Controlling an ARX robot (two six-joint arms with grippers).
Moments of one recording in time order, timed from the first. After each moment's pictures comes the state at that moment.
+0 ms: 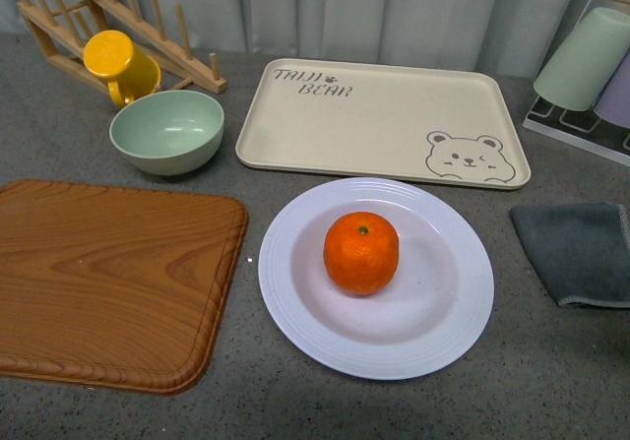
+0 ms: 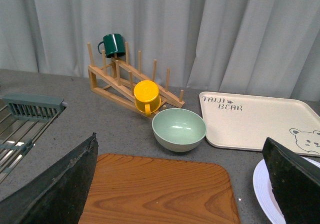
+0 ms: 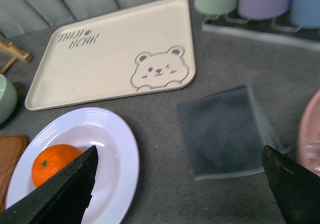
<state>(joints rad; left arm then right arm) 0.00 0.00 0.02 0.00 0.00 -0.01 0.03 1.28 0.24 0.55 -0.12 0.30</state>
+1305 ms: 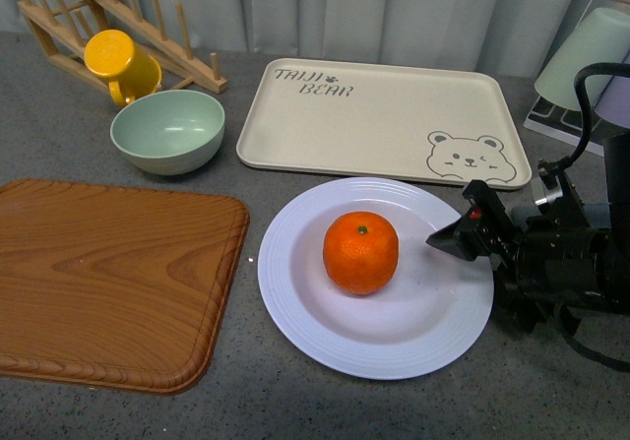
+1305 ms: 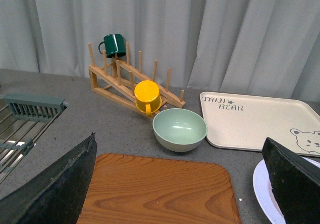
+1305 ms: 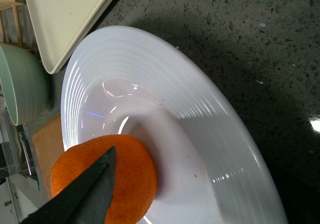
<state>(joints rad) 0.00 0.00 0.02 0.00 0.00 -0.01 0.18 2.22 0.70 0.70 -0.44 0.90</state>
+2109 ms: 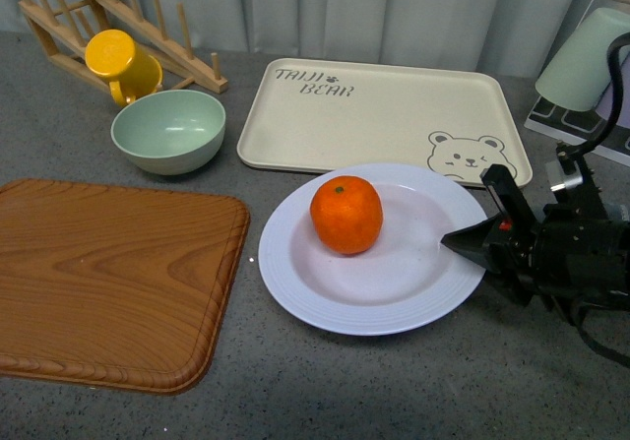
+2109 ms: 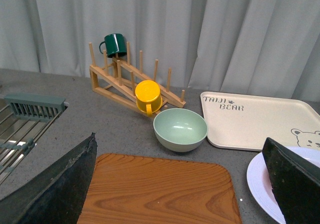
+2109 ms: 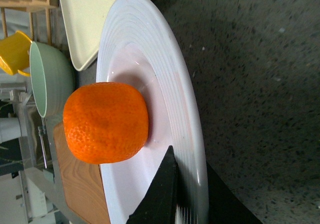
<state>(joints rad) 0.00 0.00 0.02 0.00 0.00 -0.01 0.15 2.14 0.63 0.81 -0.47 0.90</state>
